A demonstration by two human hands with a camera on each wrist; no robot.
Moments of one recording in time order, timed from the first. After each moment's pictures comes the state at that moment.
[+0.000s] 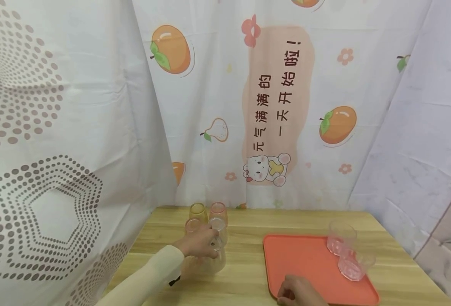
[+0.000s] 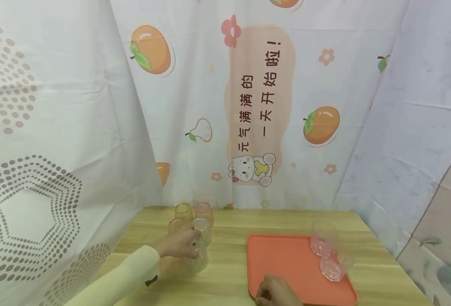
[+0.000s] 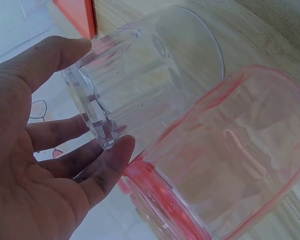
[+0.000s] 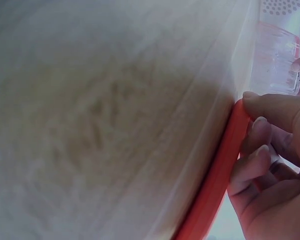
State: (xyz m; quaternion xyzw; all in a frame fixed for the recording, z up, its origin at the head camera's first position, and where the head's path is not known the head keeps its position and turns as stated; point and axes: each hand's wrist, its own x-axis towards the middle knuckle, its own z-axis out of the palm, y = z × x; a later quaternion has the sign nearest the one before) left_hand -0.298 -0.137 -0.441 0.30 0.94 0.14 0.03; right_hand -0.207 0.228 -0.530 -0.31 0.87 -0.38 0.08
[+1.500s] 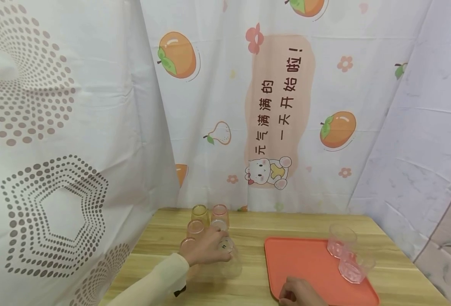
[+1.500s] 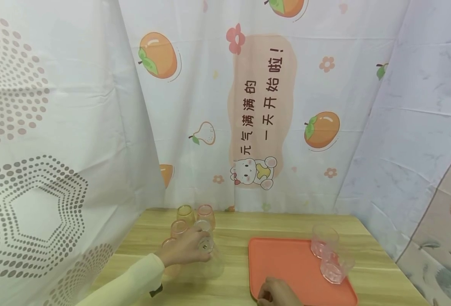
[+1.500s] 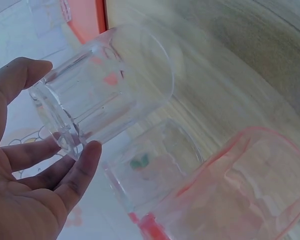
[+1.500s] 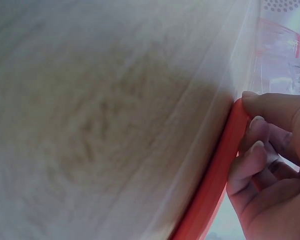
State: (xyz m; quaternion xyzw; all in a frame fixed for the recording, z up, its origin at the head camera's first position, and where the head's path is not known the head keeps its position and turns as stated) left_hand -0.279 -0.121 -0.448 0.31 0.93 0.18 -0.05; right_hand -0.204 0.225 -0.533 -0.32 0.87 -0.36 0.06
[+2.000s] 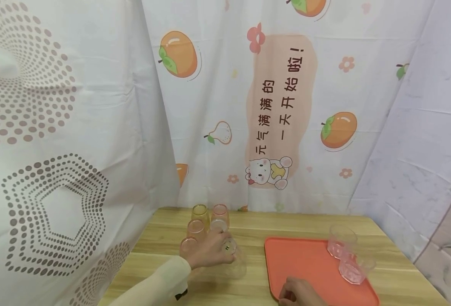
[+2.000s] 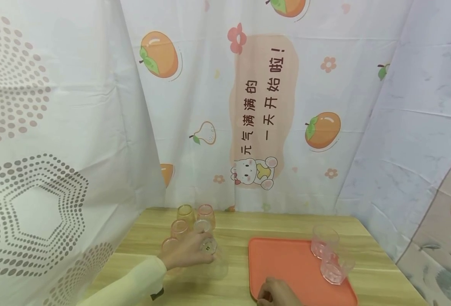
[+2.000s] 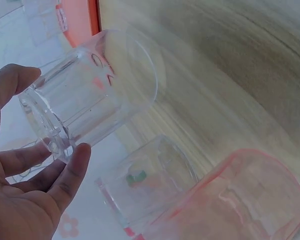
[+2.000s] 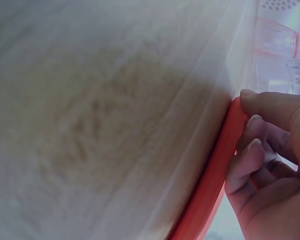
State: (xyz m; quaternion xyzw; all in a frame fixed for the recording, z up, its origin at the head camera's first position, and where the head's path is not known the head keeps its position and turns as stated) left_hand -0.274 -0.114 -0.458 0.32 0.91 0.25 -0.06; right_hand -0.205 0.226 -0.531 -0.32 0.87 -0.37 0.08
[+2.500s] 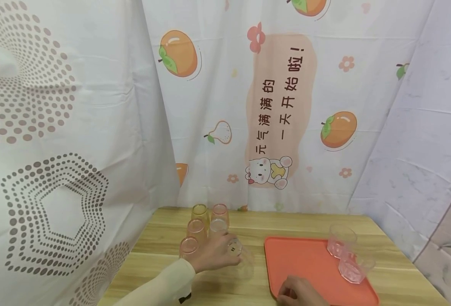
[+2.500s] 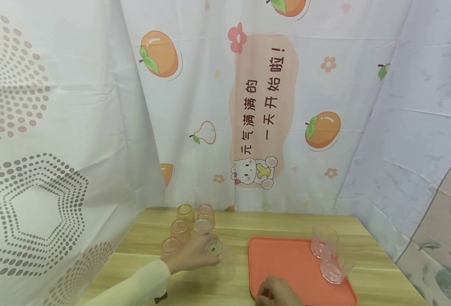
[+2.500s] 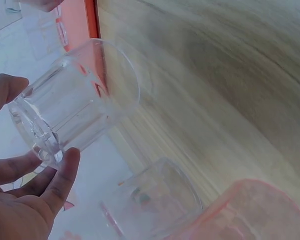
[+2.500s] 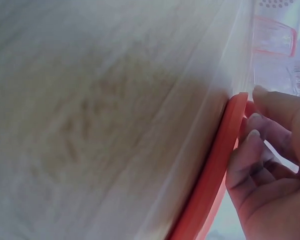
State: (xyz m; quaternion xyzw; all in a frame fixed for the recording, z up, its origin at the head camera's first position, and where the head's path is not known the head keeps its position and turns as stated) left_hand -0.270 -0.101 -0.464 0.31 0.91 0.26 -0.06; right_hand -0.206 0.226 -0.527 -0.28 0.87 -0.39 0.11
